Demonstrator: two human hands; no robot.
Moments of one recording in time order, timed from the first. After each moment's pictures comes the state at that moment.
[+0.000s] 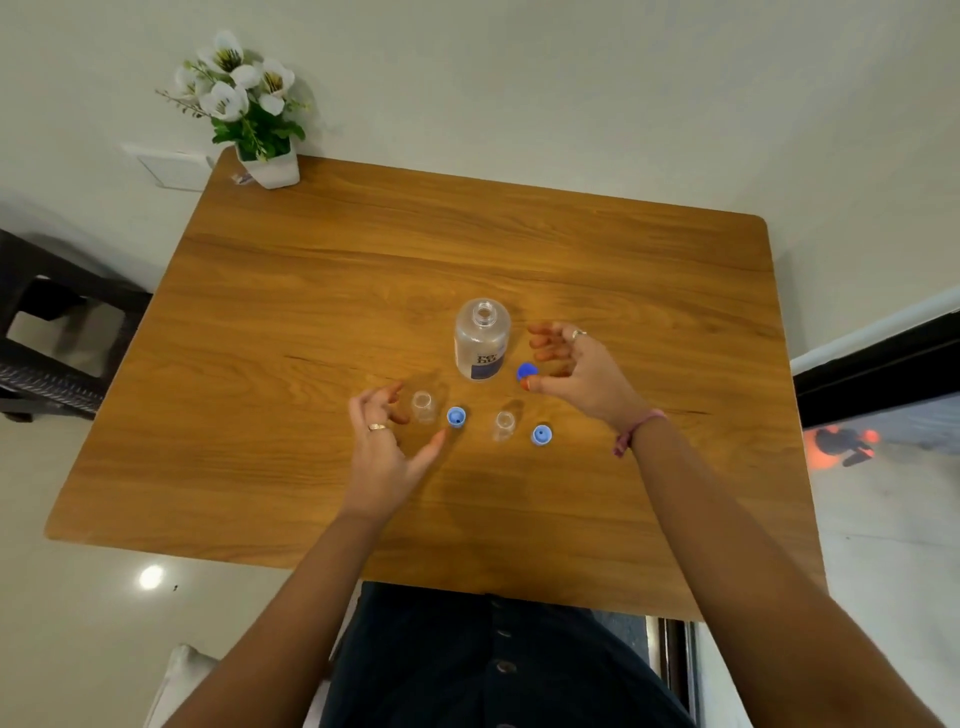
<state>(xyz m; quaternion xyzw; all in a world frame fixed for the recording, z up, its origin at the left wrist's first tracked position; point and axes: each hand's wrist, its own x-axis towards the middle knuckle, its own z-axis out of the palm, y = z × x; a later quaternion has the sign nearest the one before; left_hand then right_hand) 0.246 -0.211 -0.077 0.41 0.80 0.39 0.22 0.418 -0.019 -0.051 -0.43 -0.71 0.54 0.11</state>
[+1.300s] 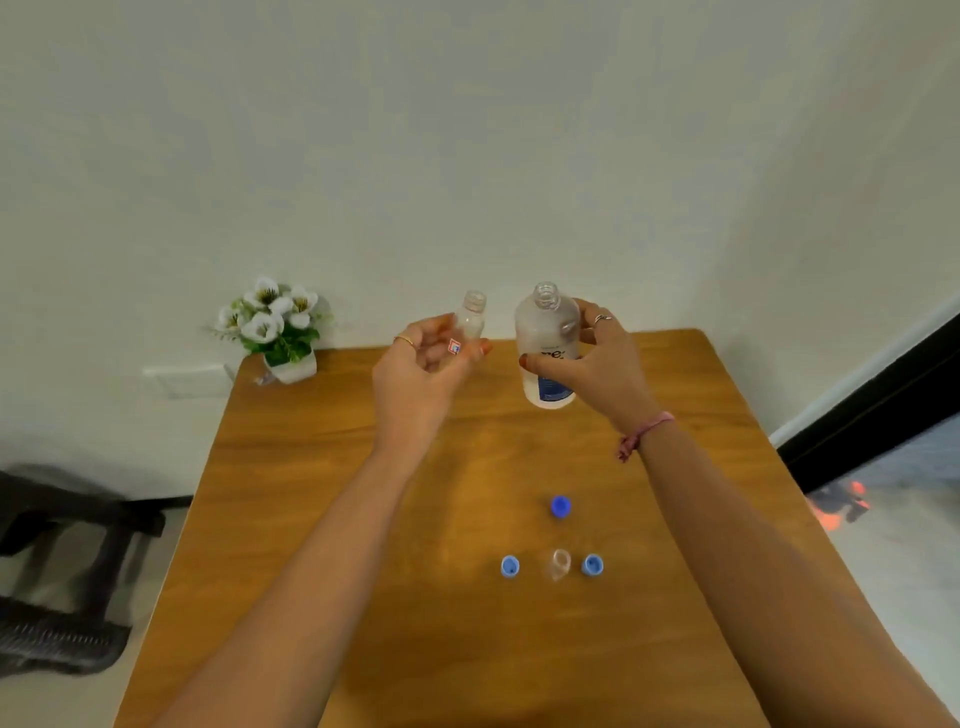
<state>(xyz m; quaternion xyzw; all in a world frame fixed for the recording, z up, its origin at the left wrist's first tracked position) 0.157 -0.074 0.105 0.38 0.63 0.60 0.31 0.327 0.011 0.097 -0.50 -0.68 0.40 0.36</state>
